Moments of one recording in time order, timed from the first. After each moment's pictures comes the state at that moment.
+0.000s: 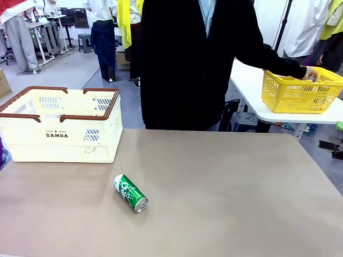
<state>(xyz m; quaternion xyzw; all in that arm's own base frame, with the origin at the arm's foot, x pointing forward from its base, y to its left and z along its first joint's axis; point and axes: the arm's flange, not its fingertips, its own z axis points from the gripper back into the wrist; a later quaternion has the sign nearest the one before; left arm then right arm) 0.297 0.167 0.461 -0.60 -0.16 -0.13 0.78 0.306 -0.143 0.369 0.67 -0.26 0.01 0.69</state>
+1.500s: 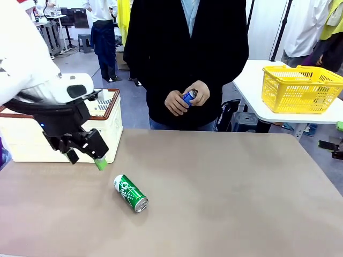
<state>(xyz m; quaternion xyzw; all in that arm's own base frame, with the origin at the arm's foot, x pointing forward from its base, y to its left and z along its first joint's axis) 0.264 -0.178 0.495 -0.12 -0.06 -0.22 0.97 0.306 -0.143 0.369 0.67 -0.26 0.01 0.69</state>
